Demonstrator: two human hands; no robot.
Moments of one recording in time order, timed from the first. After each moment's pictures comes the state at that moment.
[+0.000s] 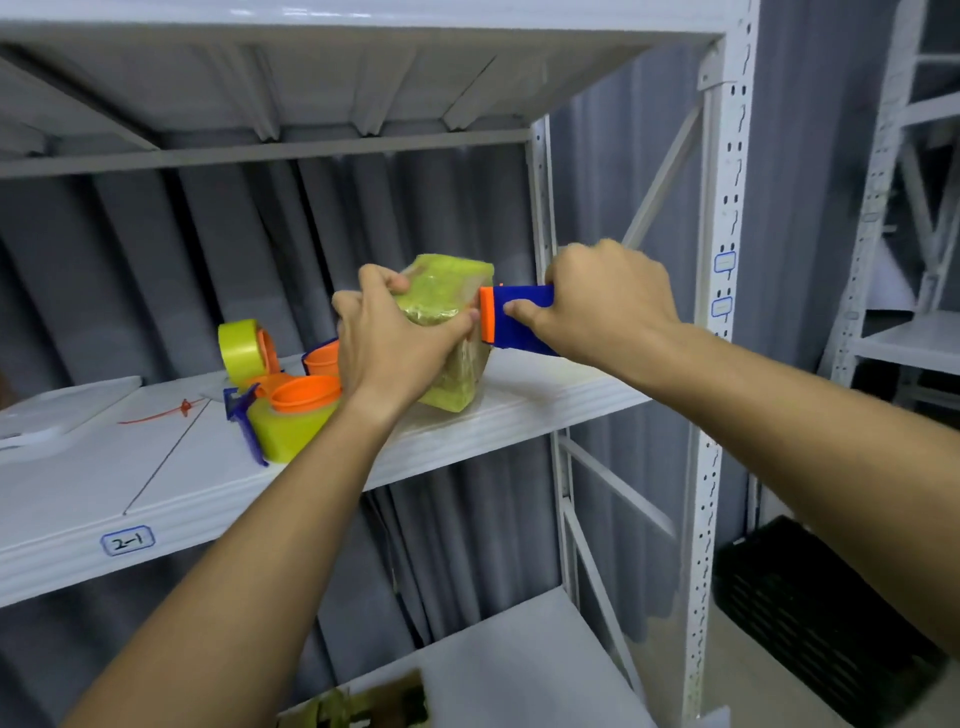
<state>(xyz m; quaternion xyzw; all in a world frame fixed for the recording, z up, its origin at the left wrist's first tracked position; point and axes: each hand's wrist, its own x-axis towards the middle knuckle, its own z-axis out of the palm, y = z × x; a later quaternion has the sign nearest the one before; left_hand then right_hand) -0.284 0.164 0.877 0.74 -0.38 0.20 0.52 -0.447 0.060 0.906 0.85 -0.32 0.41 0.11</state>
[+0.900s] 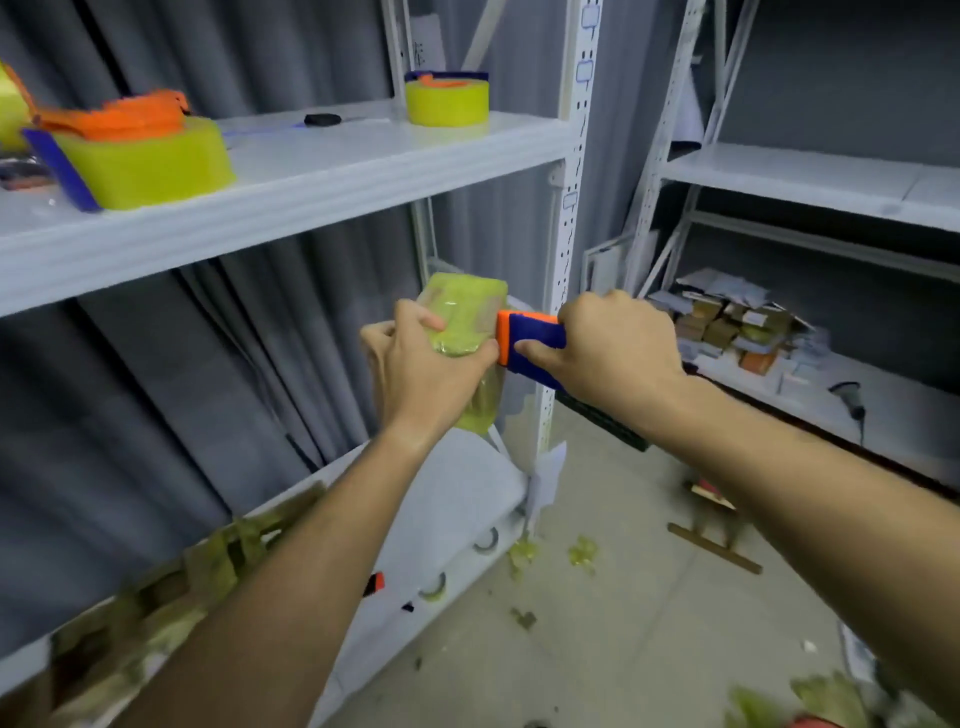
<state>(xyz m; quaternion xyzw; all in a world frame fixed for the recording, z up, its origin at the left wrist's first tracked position) -0.389 0.244 0.640 0.72 -0.45 -0.06 0.51 -0.562 0.200 0.691 0.83 -0.50 0.21 0.10</state>
